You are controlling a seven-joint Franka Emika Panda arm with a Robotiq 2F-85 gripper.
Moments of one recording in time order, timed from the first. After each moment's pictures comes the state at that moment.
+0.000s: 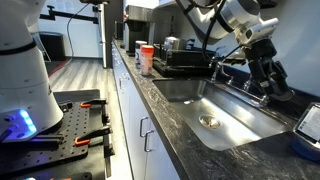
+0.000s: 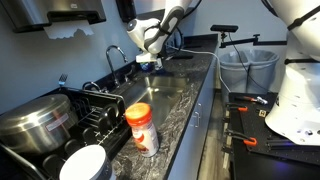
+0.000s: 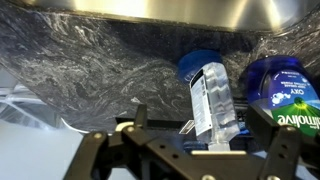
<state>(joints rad) -0.01 0.61 -0.32 -1.60 -0.76 2.26 1.73</state>
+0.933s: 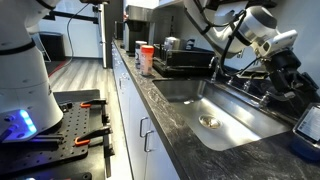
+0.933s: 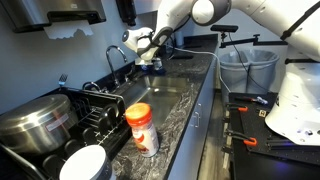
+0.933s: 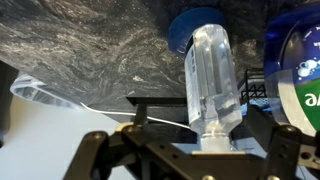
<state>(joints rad) -0.07 0.90 -0.33 -1.18 -0.75 2.05 1.77</state>
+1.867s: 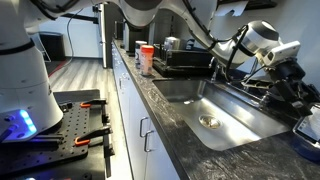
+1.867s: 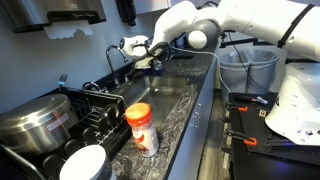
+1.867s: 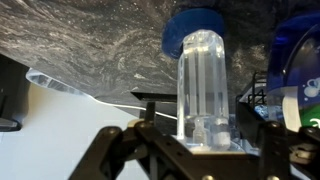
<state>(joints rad) -0.12 1.16 -0.33 -0.80 -0.72 1.85 1.69</state>
